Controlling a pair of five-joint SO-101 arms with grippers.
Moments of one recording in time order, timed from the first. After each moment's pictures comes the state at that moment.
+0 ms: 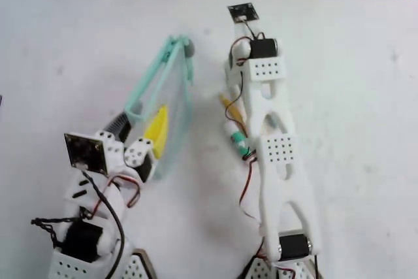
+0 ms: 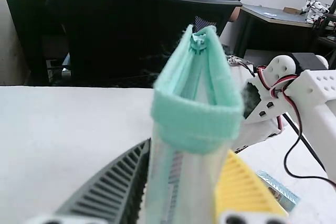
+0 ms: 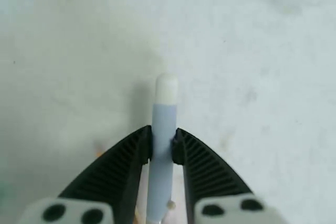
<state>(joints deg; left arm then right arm) 10.3 -103.2 85.0 36.3 10.3 -11.3 76.3 -94.4 96.9 8.9</state>
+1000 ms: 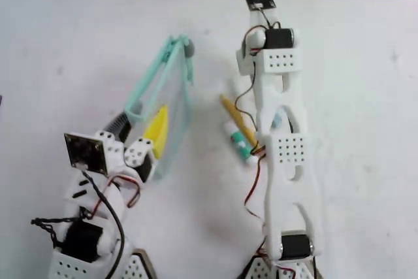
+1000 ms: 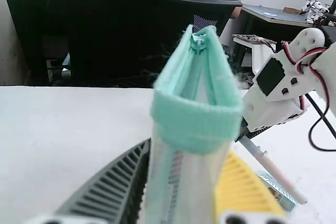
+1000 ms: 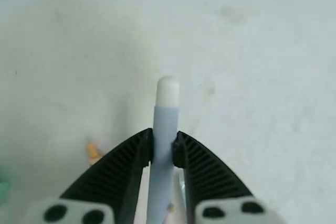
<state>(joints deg) 10.3 -103.2 85.0 36.3 10.3 -7.9 63.7 -83.6 97.5 8.8</state>
